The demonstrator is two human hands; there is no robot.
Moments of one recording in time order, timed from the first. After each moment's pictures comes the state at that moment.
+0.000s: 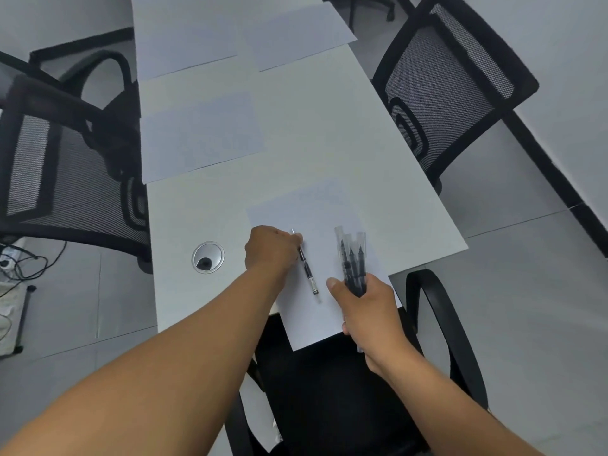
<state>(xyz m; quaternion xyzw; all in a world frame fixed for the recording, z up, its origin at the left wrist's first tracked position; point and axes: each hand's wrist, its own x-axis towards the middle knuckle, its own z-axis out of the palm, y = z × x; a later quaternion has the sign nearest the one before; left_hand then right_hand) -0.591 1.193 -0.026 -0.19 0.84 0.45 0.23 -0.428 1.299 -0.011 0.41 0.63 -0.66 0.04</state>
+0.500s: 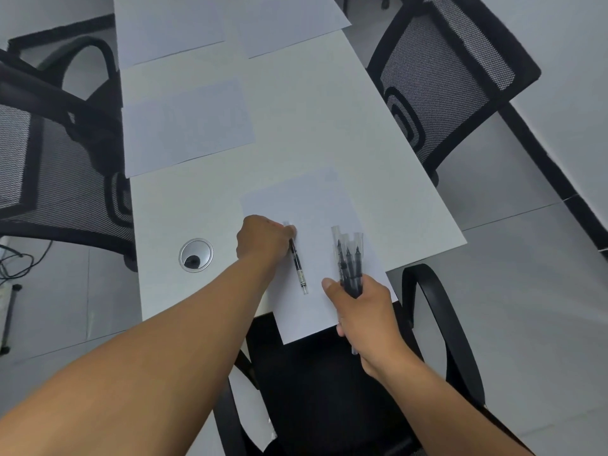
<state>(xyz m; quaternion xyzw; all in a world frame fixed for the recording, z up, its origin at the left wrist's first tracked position) -0.606 1.199 -0.038 -0.18 0.86 0.41 0.23 -0.427 1.301 -0.016 0.42 0.60 -0.67 0.06</state>
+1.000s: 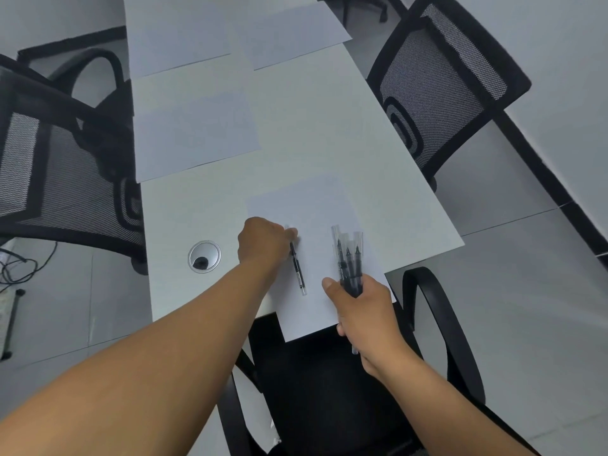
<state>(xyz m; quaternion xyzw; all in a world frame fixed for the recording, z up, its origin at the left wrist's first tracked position) -0.603 1.188 -0.026 -0.14 0.87 0.42 0.22 -0.426 1.292 -0.005 0.41 0.62 -0.67 0.05</state>
